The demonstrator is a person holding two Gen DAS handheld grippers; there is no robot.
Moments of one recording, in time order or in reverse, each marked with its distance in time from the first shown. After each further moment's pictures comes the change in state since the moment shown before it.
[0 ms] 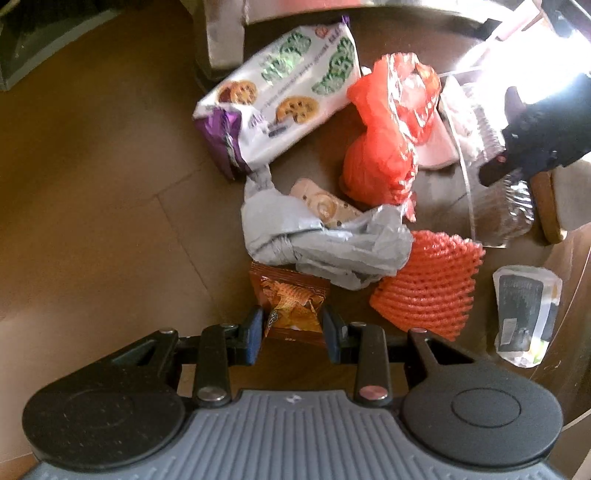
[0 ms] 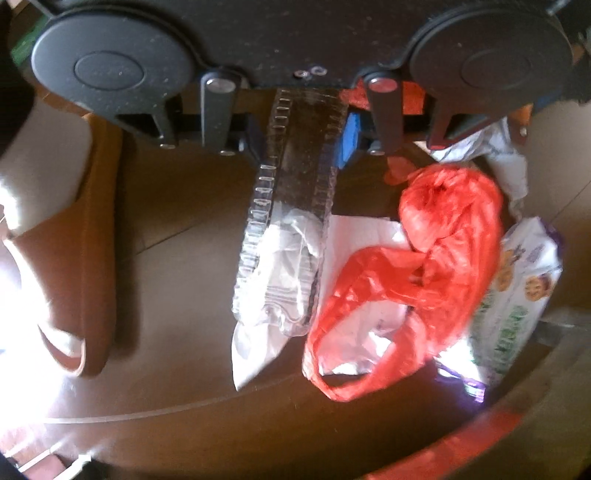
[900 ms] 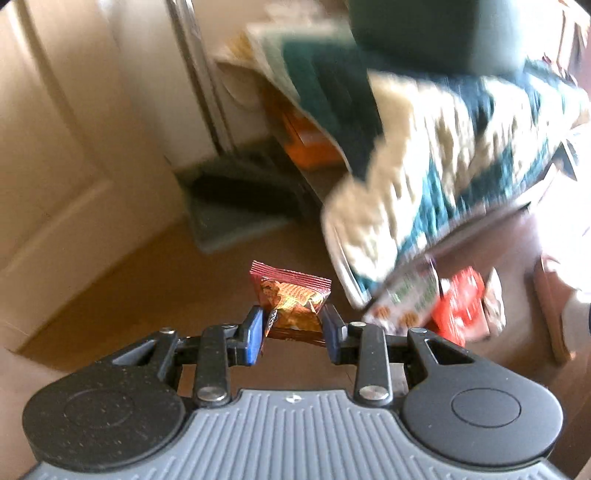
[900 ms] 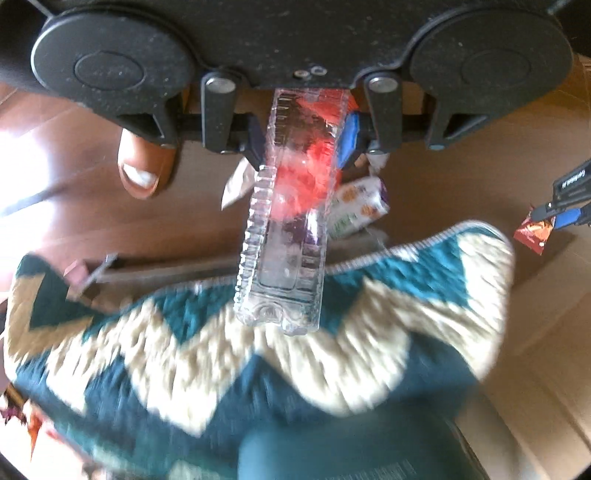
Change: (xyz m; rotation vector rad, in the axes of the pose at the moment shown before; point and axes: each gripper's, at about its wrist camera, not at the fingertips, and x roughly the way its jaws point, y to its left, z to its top) left arm -0.280 0.041 0.014 -0.071 -0.499 0.338; right arm -0.296 0.001 -0.081 -0.292 -0.435 0.151
